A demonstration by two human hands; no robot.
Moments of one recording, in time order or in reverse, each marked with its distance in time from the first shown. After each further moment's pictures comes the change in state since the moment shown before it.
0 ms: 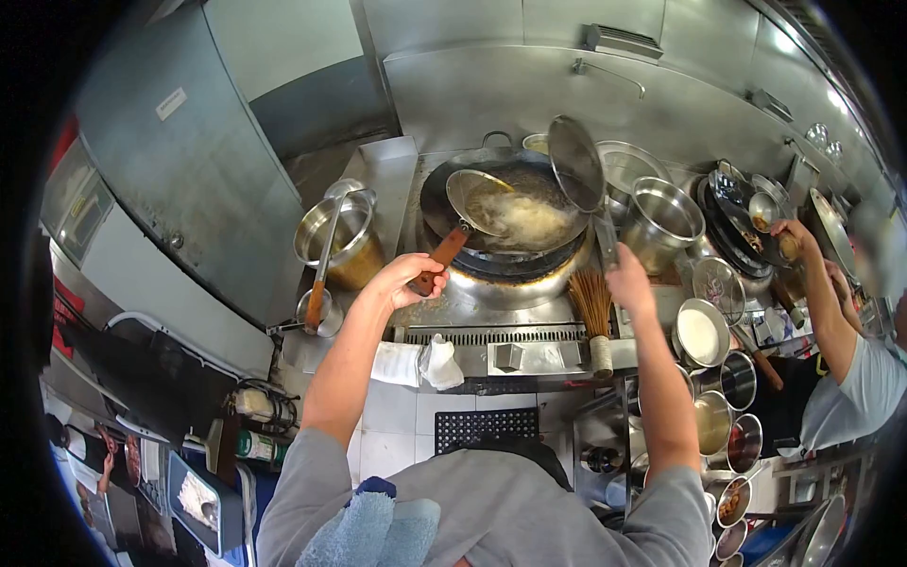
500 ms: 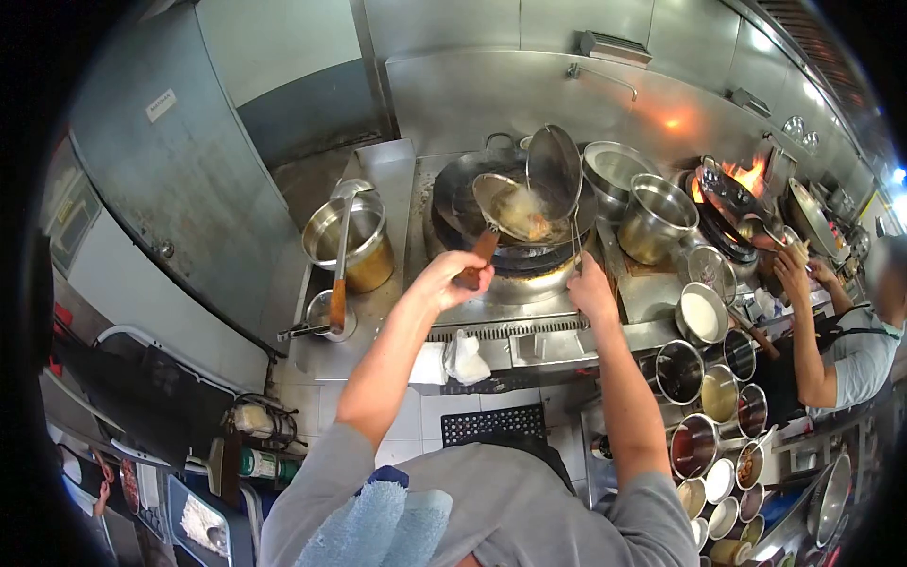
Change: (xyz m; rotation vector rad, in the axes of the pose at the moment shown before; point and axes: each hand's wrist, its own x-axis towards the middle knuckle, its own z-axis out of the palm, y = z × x) left_hand -0.016 -0.007 0.009 -0.220 -0.172 0.007; right_hand -0.052 -0.114 0.073 0.269 -0.114 0.261
